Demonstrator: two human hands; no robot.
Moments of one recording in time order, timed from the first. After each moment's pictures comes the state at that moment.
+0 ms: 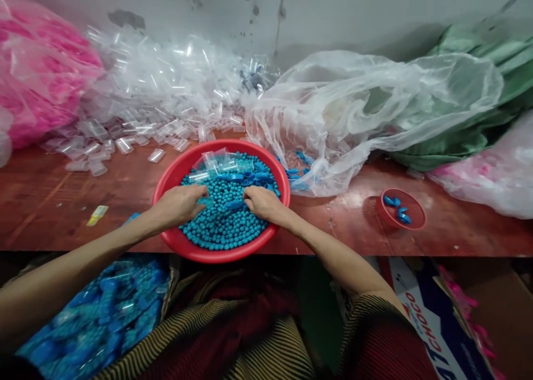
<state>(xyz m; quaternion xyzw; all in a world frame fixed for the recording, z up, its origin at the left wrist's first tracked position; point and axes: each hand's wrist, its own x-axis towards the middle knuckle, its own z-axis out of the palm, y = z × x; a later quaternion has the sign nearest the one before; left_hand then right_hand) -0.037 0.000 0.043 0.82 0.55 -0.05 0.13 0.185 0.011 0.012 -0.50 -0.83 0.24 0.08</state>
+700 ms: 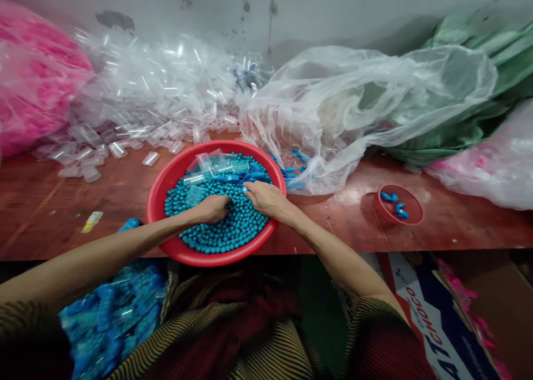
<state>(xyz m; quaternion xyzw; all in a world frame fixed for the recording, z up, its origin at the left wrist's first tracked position) 0.017 0.023 -0.010 0.77 0.55 -0.05 0.32 0.204 0.015 0.017 -0.50 -0.84 0.17 0.06</state>
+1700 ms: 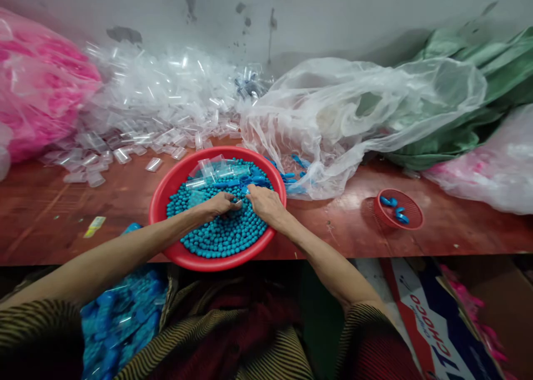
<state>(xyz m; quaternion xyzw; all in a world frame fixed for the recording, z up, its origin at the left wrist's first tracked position) 0.029 0.037 -0.017 0.45 0.57 0.17 0.66 0.194 0.013 0.007 -0.57 -0.81 0.13 0.08</state>
